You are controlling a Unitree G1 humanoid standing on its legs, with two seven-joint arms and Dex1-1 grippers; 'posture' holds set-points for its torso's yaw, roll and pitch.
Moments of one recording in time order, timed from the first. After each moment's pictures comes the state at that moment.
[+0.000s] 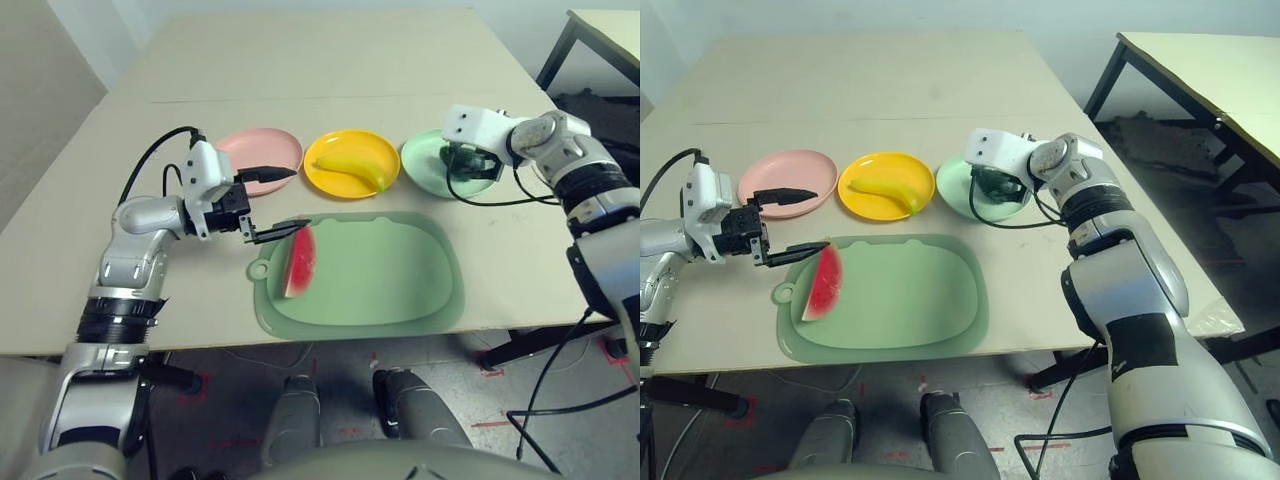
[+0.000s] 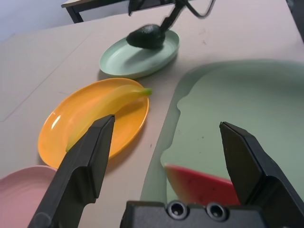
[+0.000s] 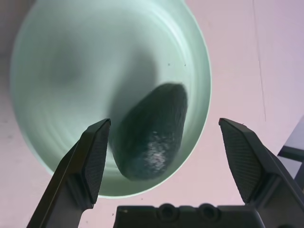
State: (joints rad) left arm -0.47 0.72 0.03 0.20 -0.32 -0.14 -1.25; right arm -1.27 -0.58 0.47 1.18 -0.38 -0.09 0.84
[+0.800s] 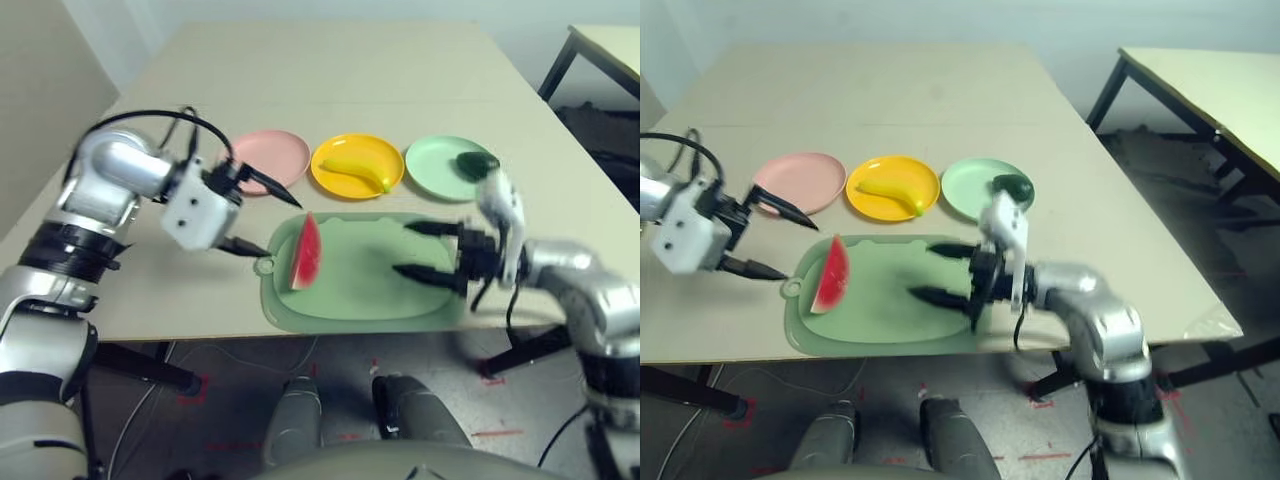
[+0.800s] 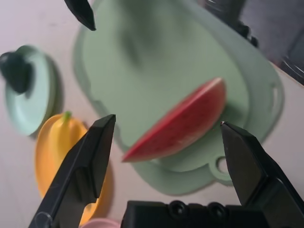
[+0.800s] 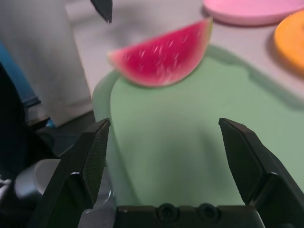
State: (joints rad) left arm -0.92 1.00 -0.60 0.41 -0.35 -0.85 -1.60; right arm -0.04 -0.42 0.07 -0.33 0.35 0.40 1.04
